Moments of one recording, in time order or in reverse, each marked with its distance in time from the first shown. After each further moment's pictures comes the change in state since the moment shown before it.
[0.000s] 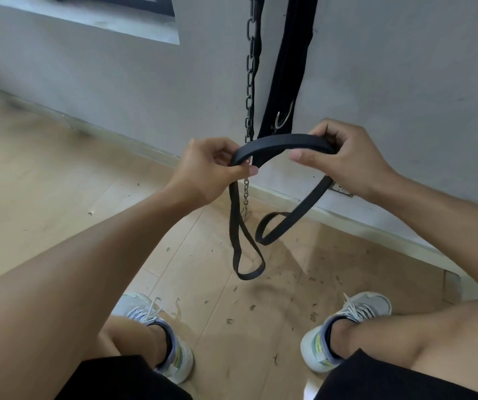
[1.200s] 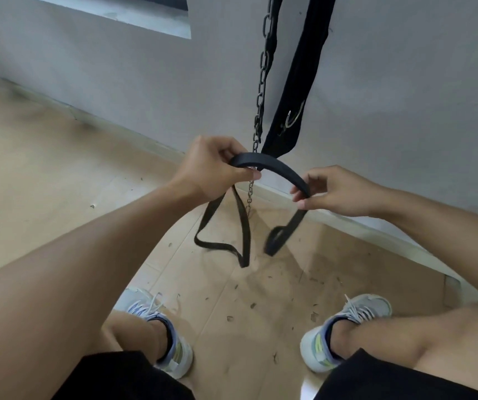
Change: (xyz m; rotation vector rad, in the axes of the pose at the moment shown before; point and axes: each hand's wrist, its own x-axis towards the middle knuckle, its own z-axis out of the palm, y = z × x) left_hand 0.000 -0.006 -0.008 0.053 0.004 -0.018; right_hand -0.002 0.032 0.012 -0.255 -0.467 0.256
